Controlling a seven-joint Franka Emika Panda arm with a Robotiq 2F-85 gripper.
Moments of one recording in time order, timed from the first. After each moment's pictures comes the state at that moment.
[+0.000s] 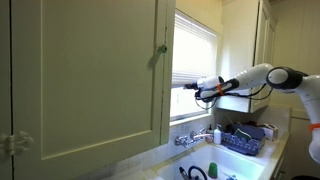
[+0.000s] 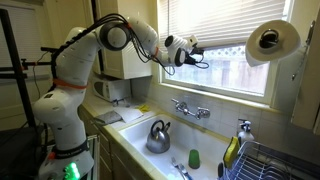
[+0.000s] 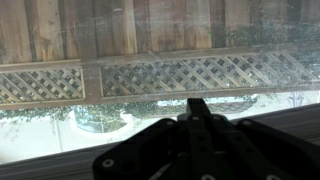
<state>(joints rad) -0.19 0.41 0.40 -1.66 -0.24 3.41 0.13</state>
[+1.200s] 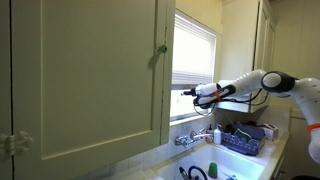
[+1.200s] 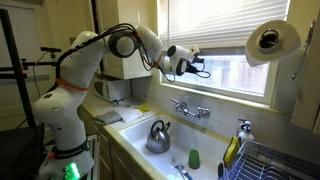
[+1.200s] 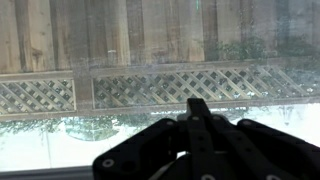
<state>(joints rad) -0.20 0.52 0.43 -1.65 -0.25 3.48 0.04</state>
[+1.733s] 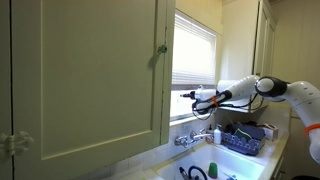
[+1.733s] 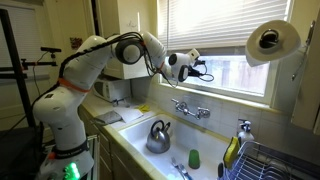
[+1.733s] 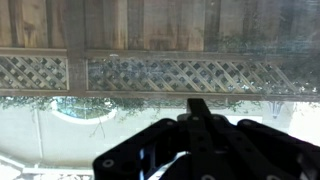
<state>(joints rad) -0.17 0.62 0.40 -1.59 -0.27 3.64 -0.07</state>
